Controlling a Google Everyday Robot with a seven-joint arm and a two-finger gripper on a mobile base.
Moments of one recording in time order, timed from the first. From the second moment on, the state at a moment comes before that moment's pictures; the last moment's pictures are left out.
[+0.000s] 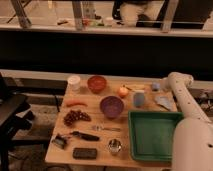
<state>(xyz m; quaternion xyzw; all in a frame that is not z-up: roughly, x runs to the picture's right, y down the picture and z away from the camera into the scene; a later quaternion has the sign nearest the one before) 0.411 -0.013 1.013 -0.06 -0.03 -0.03 1.00</state>
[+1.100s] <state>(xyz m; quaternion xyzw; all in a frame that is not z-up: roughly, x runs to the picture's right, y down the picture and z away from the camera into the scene) 0.413 0.007 1.025 -0.08 -0.01 -0.04 1.00</state>
